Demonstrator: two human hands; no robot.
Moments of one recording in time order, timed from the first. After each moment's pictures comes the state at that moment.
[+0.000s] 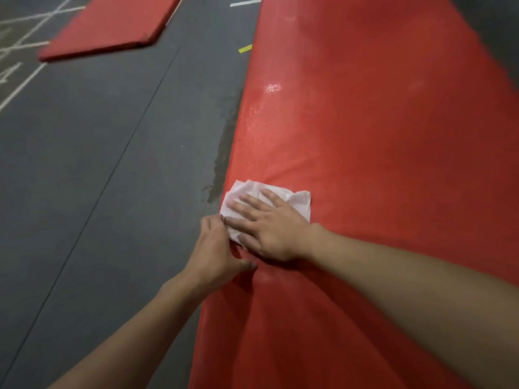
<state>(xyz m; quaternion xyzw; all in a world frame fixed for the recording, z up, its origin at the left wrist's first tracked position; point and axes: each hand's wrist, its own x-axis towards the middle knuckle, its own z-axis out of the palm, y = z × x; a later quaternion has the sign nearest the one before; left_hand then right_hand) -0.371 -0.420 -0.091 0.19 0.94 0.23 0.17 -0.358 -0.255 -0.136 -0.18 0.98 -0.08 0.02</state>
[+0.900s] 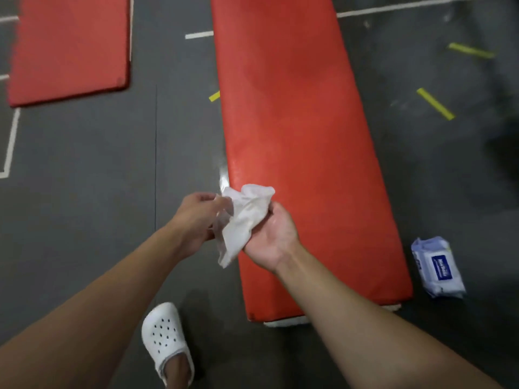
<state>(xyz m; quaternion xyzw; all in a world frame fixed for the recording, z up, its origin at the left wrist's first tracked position) -0.457 -0.369 0.381 -0.09 0.74 0.47 0.48 -0.356 -0.275 0.365 -0.37 0.04 0.93 0.00</state>
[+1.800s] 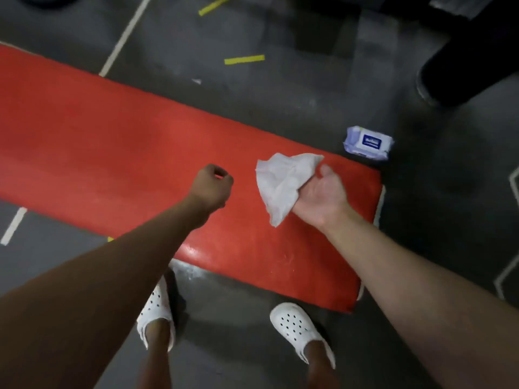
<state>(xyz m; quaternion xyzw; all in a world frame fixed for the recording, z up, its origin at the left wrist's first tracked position) -0.598 -0.070 0.357 0.45 0.70 0.14 0.54 -0.409 -0.124 0.384 -0.43 0.18 0.70 0.54</state>
